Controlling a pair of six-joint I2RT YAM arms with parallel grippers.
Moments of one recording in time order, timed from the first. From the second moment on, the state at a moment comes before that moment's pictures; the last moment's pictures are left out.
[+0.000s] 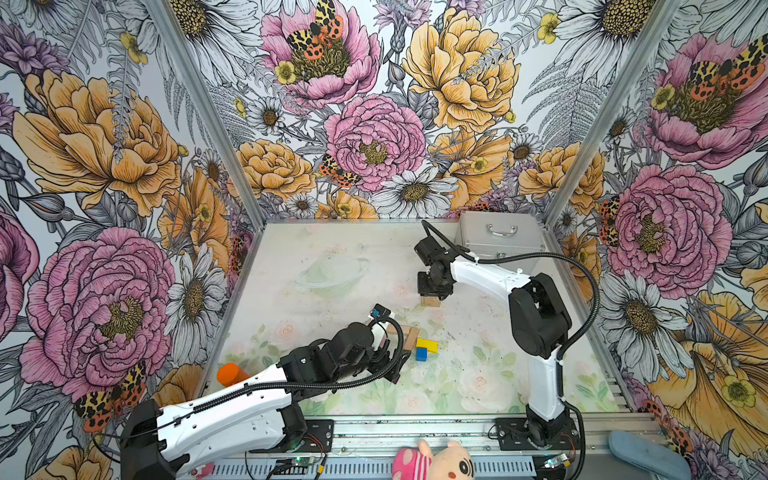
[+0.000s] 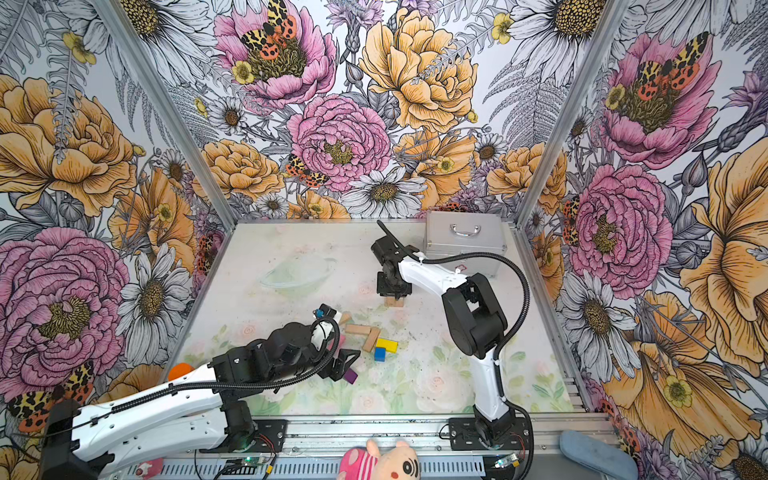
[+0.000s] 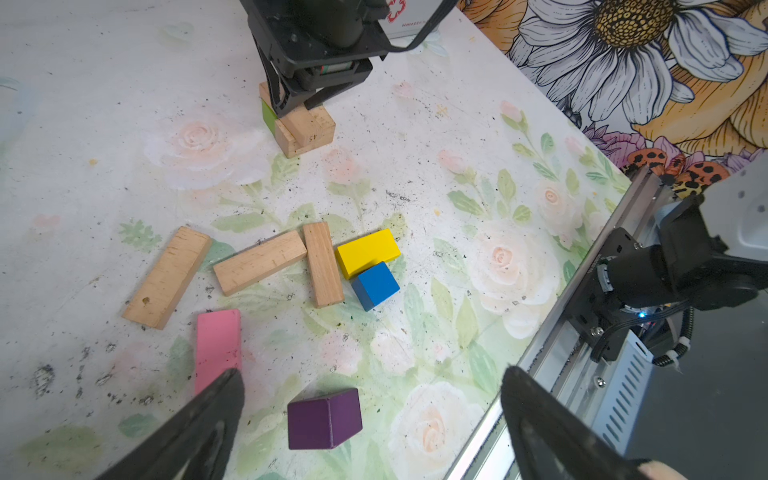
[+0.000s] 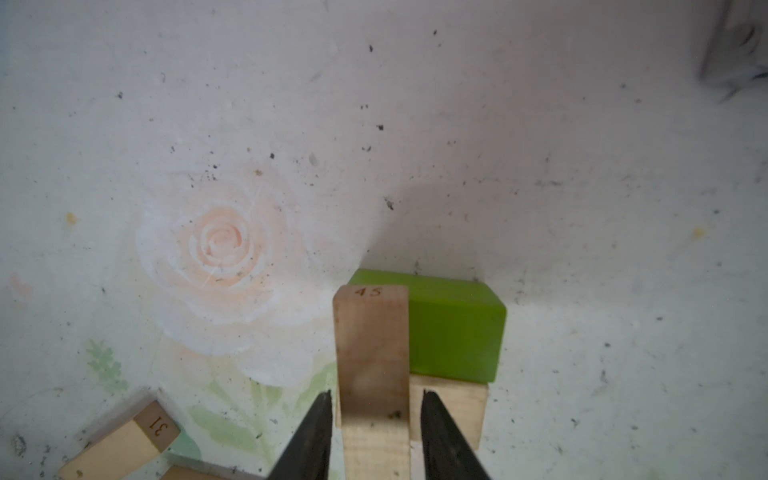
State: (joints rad) left arm -1.05 0.86 0.62 -0.37 -0.12 -0.42; right arm 0.57 2.04 1.61 -0.86 0.01 0.56
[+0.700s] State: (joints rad) left arm -1.05 0.84 0.61 -0.37 -0.15 -0.42; right arm 0.59 2.04 1.58 -0.86 0.00 0.58
